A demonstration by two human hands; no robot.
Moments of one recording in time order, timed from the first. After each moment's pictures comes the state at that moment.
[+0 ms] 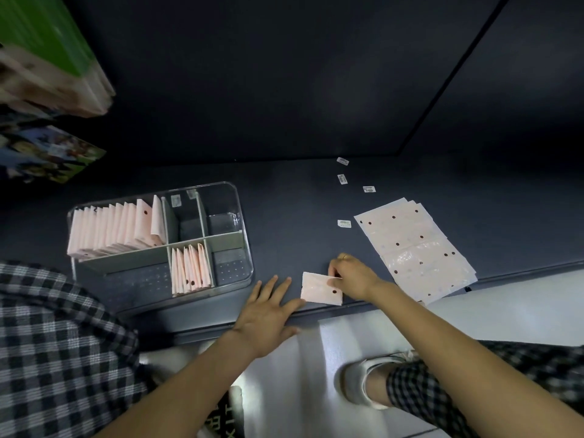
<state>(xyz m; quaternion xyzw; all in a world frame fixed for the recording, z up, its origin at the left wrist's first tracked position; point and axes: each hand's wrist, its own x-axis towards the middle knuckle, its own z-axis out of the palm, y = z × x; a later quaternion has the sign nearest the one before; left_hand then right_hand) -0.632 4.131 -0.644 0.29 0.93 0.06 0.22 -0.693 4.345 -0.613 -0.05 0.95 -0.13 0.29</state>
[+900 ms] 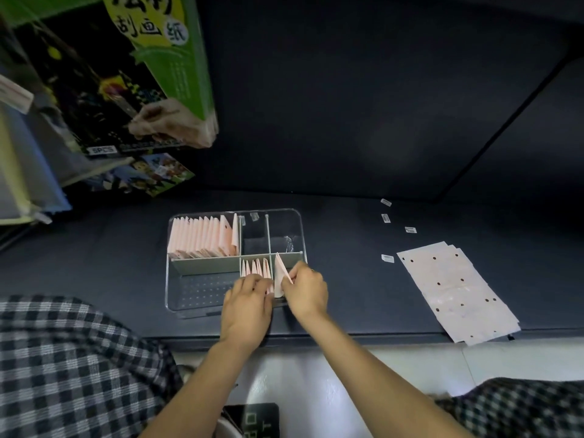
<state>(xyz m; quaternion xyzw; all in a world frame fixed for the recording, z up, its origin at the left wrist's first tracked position) -0.624 4.024 -0.595 -0.01 0.97 0.23 -0.01 -0.668 4.137 -0.574 0.07 0.96 -0.27 0.06</state>
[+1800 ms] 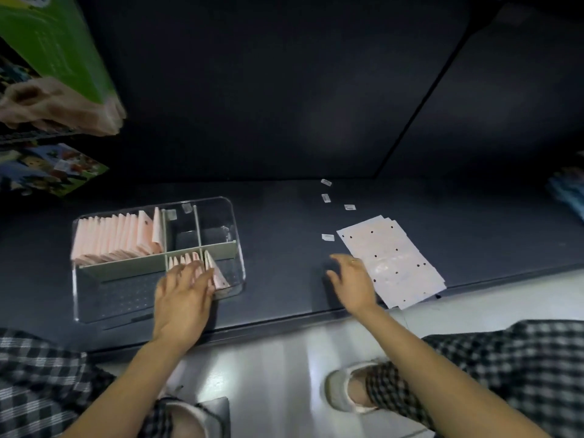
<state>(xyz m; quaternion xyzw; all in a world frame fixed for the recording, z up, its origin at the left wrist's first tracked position) -0.632 4.037 -0.602 0.05 0.99 0.12 -0.04 -0.661 4.351 -0.601 0.06 0.98 -0.17 0.01</state>
